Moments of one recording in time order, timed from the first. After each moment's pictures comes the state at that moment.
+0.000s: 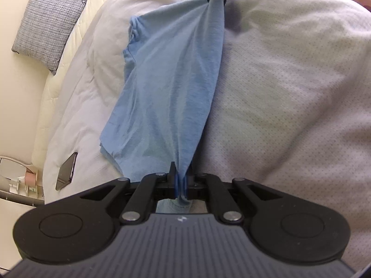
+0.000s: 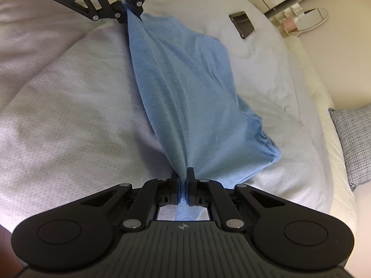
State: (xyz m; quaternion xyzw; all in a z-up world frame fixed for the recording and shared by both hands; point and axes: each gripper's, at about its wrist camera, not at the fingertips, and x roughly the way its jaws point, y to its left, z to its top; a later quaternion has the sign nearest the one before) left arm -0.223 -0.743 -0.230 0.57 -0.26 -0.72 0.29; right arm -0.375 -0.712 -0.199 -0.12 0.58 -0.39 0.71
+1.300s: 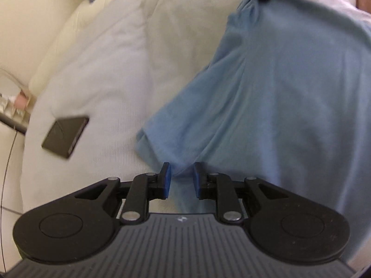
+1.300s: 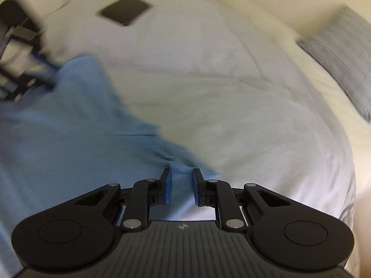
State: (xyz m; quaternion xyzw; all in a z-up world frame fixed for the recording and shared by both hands) left arm -0.245 -0.909 -0.212 0.54 -0.07 -0.73 0.42; right arm -0.444 -0.901 -0.169 0.08 0.46 -0.52 0.72
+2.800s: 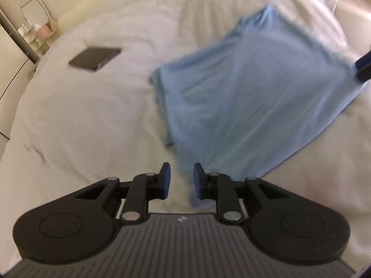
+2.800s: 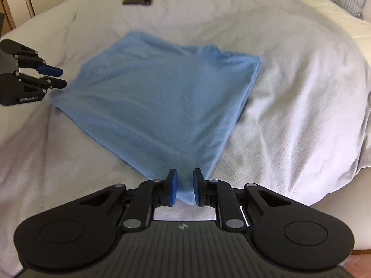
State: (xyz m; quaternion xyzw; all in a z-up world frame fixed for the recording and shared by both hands) left arm -0.212 -0.799 -0.162 0.48 0.08 -0.73 0.48; right arm -0.434 -0.748 -0.150 0.28 0.41 -0.50 0.71
